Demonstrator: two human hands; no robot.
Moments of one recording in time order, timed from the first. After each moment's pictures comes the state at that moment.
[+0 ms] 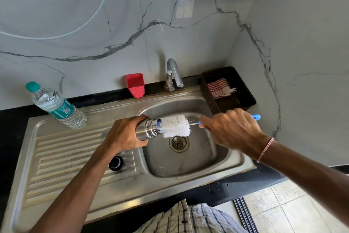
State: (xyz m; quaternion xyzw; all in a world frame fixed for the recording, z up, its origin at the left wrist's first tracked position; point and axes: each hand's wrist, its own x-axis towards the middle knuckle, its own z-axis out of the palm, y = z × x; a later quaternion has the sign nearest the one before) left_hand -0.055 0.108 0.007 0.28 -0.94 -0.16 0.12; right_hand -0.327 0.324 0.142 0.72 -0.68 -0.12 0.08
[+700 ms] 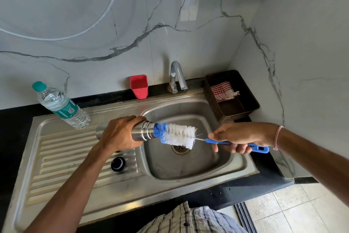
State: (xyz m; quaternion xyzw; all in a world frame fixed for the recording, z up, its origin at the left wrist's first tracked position) left_hand -0.036 0.093 0.010 0.27 -0.95 -0.10 0.09; right_hand -0.358 0.311 0.137 0.38 -0.69 0.01 -0.62
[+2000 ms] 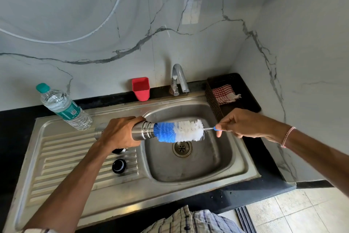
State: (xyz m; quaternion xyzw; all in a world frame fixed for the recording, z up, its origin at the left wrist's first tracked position) left_hand -0.037 0.079 0.008 0.31 -0.95 -0.09 0.01; right_hand -0.370 0.307 0.161 0.49 -0.75 0.07 -0.44
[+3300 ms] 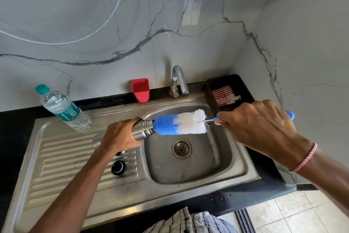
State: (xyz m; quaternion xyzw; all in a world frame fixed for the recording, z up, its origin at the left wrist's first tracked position) left_hand -0.043 0.092 0.009 0.39 -0.91 -0.10 0.04; right_hand -0.318 0.325 0.222 0.66 -0.72 -0.17 0.14
